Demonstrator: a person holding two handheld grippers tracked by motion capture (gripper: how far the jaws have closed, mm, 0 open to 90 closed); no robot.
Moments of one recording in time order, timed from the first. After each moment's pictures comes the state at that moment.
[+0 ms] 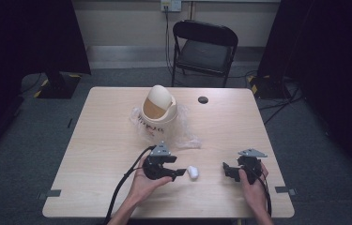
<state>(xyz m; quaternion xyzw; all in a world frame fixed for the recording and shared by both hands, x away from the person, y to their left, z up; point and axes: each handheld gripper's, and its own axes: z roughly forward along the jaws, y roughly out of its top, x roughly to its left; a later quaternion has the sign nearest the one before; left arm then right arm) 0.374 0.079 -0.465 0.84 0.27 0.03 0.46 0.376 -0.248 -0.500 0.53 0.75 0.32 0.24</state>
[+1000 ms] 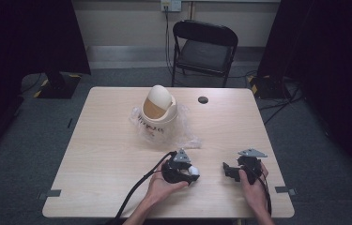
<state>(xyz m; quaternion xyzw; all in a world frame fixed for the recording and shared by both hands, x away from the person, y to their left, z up) 0.382 0.032 -0.494 0.87 0.25 0.03 0.42 0.376 -0.248 -0.501 0.53 0.75 0.32 0.24</state>
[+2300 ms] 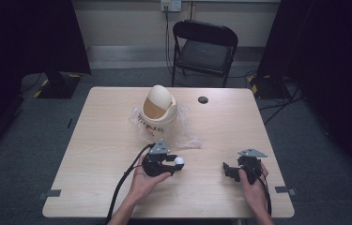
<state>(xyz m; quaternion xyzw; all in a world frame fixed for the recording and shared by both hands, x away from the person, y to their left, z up) 0.383 0.093 -0.458 0.84 0.28 0.06 0.46 0.376 -0.248 -0.500 0.53 0.75 0.32 0.24</state>
